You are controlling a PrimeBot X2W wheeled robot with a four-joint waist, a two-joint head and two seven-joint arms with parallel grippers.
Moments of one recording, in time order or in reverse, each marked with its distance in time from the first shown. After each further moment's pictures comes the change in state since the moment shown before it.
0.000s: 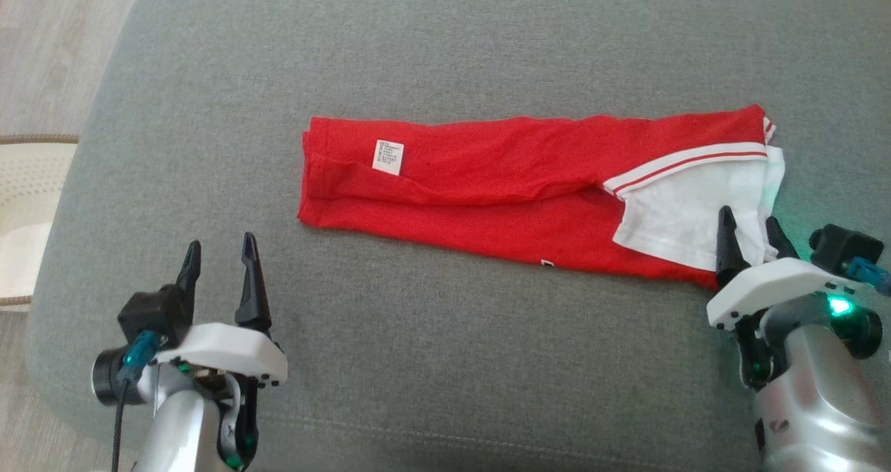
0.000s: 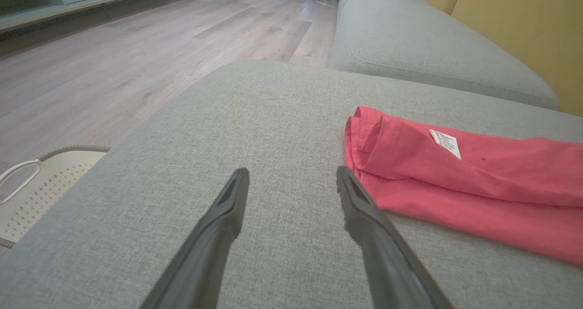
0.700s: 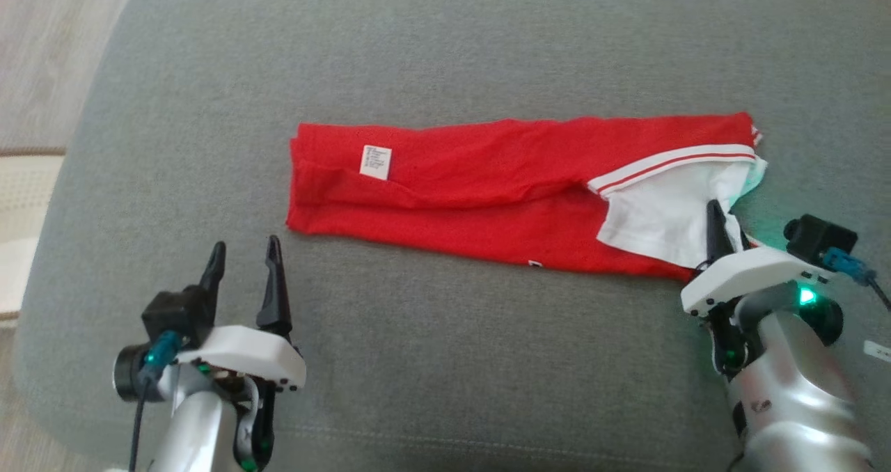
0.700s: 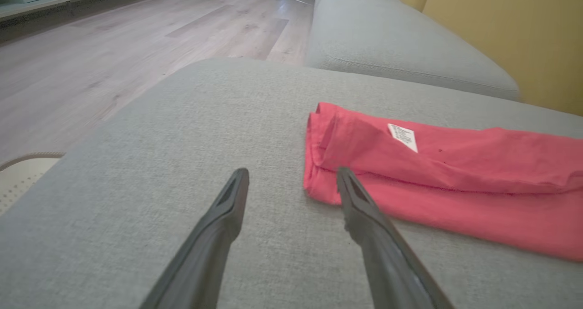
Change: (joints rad) left arm 0.000 -0.004 -0.049 0.003 -0.011 -0.007 0.000; right arm -0.086 -0.013 0.120 0.151 0.167 -0.002 -0.071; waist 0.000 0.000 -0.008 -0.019
